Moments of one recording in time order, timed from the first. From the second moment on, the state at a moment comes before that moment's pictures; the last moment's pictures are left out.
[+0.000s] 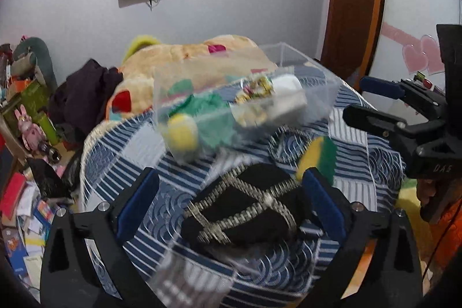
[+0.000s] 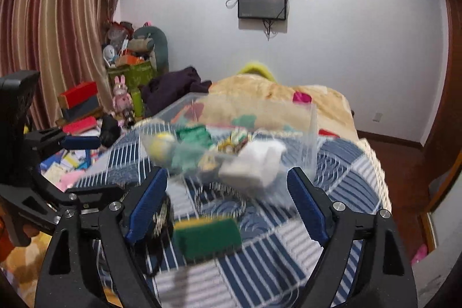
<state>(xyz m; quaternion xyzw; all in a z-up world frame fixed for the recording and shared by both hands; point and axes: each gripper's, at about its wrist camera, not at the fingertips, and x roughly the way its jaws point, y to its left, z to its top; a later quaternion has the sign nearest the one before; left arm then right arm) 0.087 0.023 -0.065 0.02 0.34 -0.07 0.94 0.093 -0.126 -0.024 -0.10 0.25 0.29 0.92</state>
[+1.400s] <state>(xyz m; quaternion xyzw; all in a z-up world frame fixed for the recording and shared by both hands) 0.094 0.057 -0.075 -0.05 0.32 -0.03 0.95 0.088 -0.136 -0.056 -0.06 0.29 0.31 0.91</state>
